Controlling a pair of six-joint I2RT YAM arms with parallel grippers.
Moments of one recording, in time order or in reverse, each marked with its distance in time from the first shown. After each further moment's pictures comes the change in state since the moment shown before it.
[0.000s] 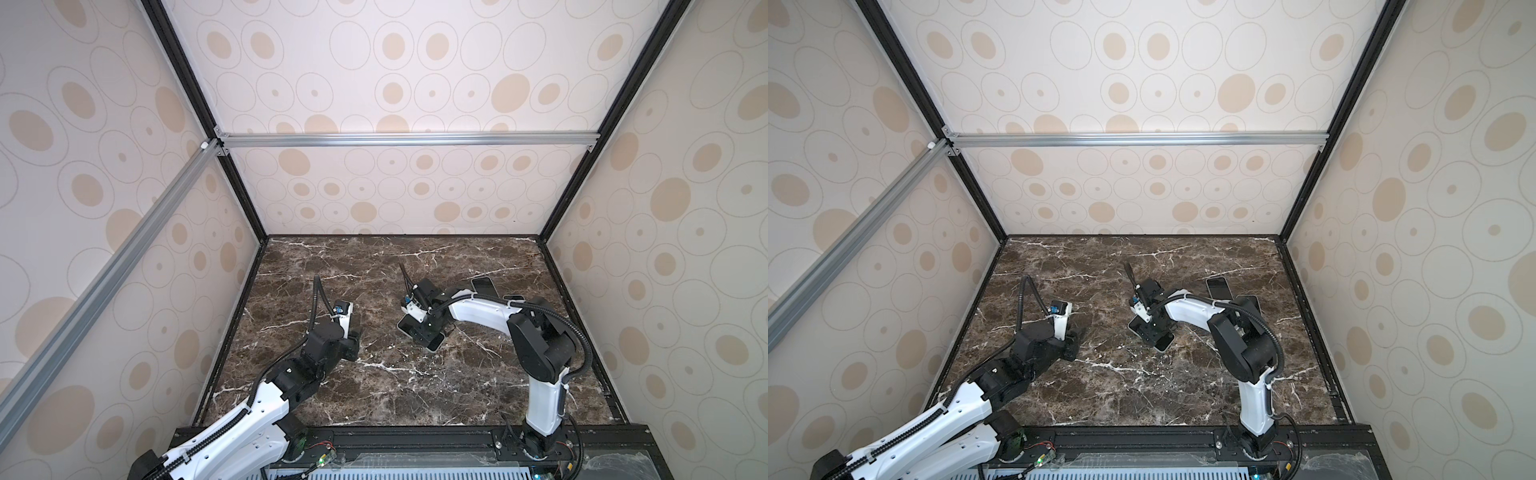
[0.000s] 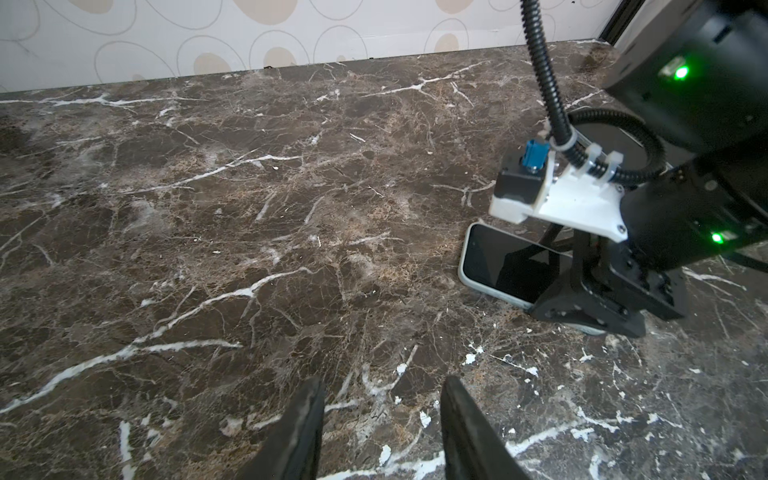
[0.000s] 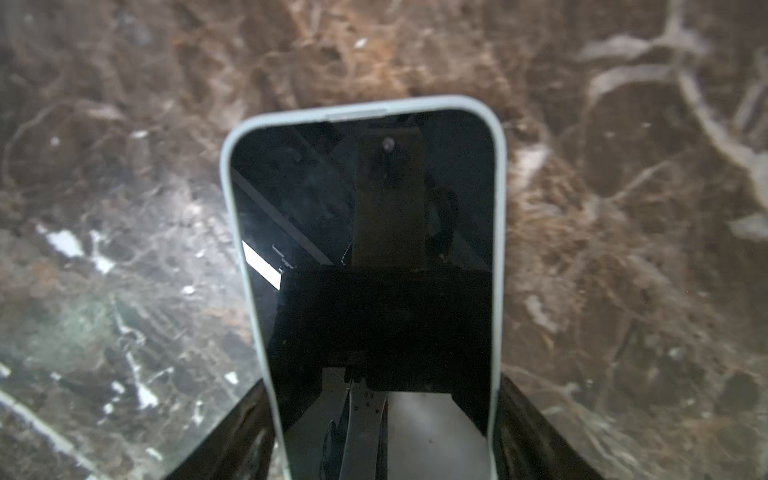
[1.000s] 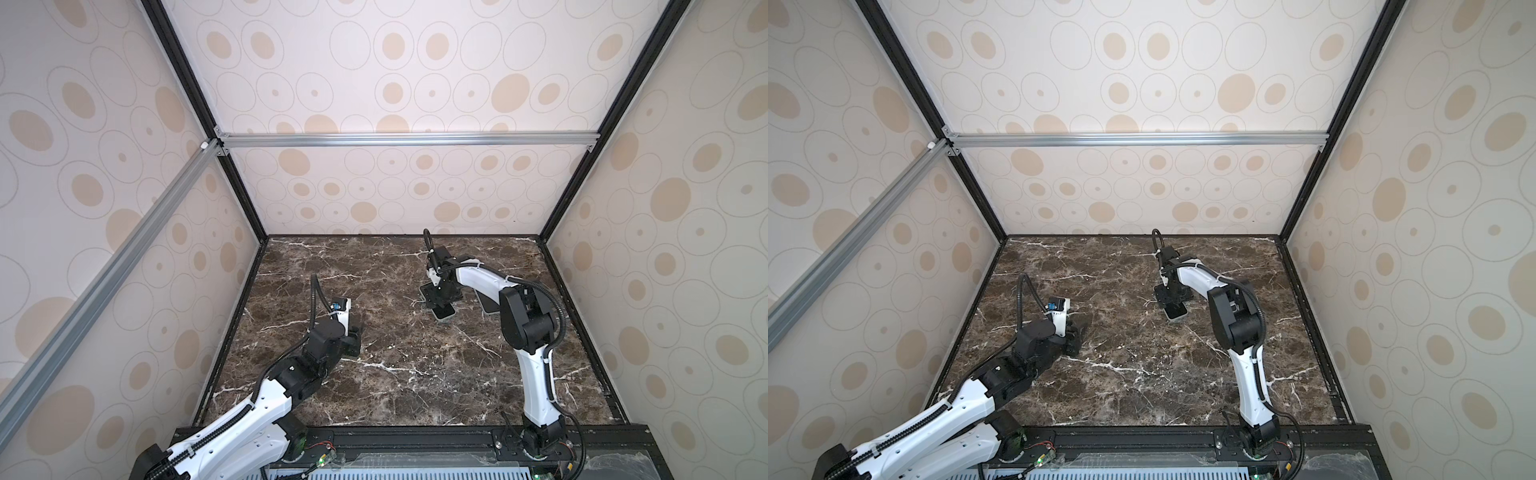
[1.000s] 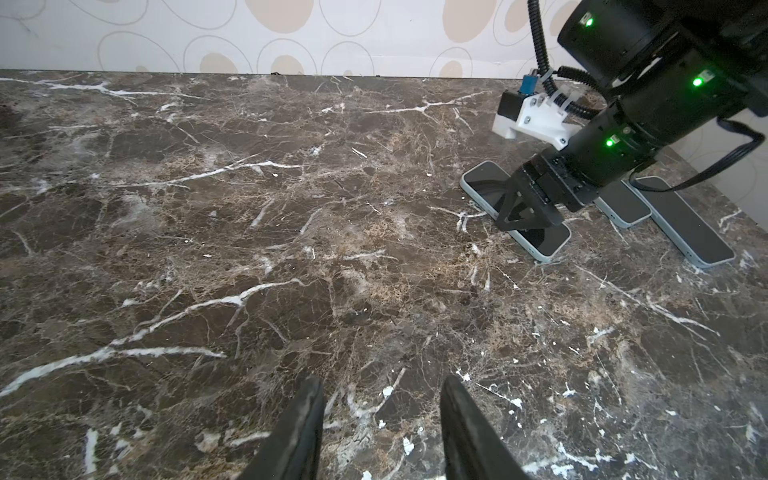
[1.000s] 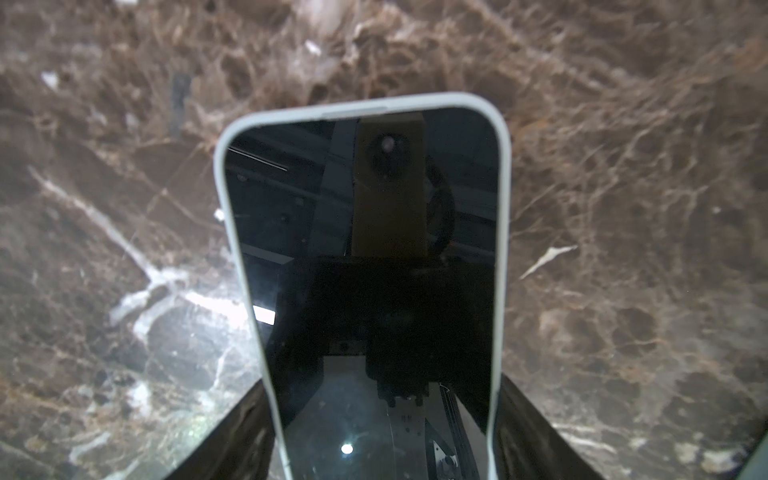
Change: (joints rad) left arm 0.005 0.032 0.000 0.072 -0.013 -0.095; right arm -0.224 0.259 0.412 -0.176 0.026 0.229
